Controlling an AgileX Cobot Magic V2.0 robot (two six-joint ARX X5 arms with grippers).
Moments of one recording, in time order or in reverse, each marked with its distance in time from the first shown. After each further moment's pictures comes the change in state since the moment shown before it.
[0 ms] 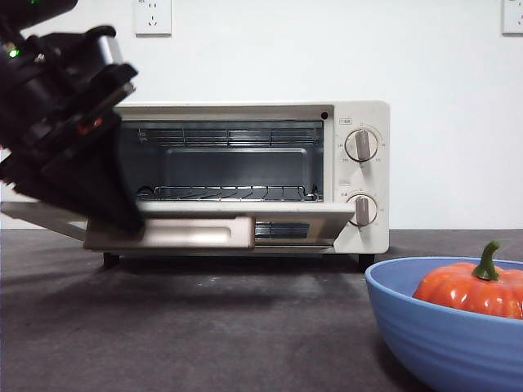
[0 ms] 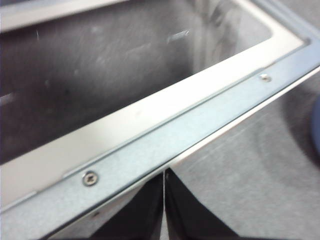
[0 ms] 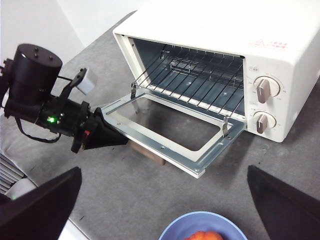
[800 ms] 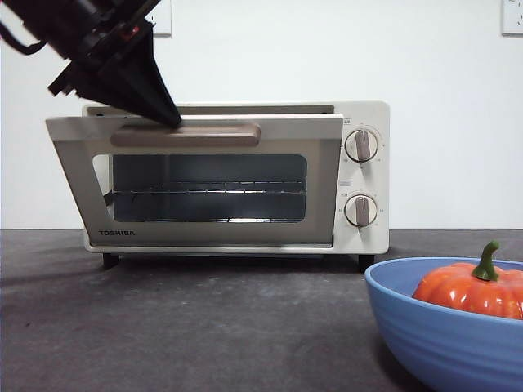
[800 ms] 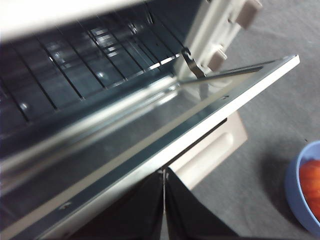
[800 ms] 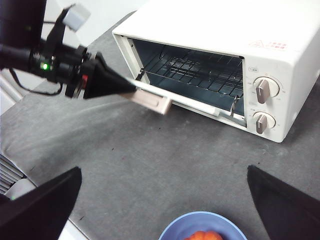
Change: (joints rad) left arm 0.072 0.055 0.280 -0.071 0.081 0.142; right arm 0.000 0.000 0.000 0.000 0.000 -0.002
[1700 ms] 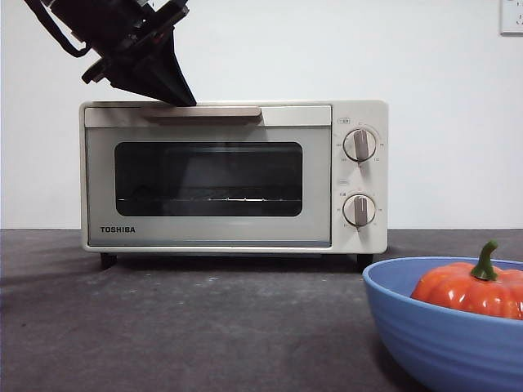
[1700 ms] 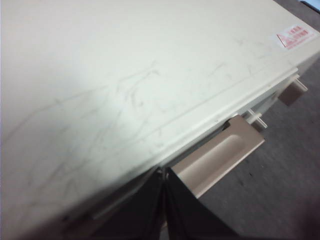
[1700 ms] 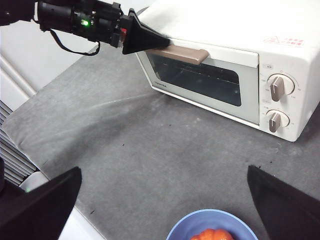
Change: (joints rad) left arm 0.075 0.200 0.266 -0.001 0.017 0.048; right arm 0.000 0.000 0.000 0.001 -0.052 0.000
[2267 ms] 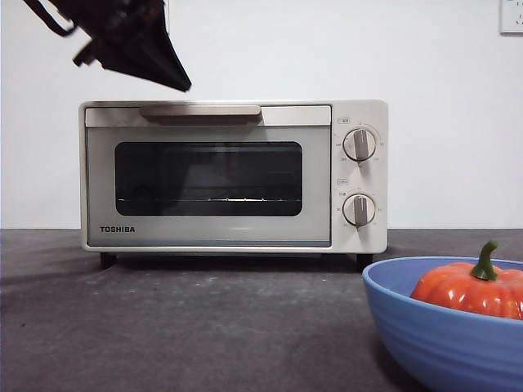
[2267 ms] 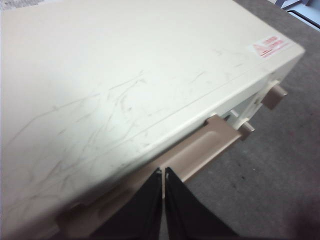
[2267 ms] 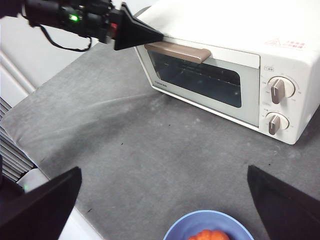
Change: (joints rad) left arm 0.001 -0.058 -0.036 0.047 0.019 0.000; right arm 0.000 0.000 0.000 0.000 -0.005 -0.025
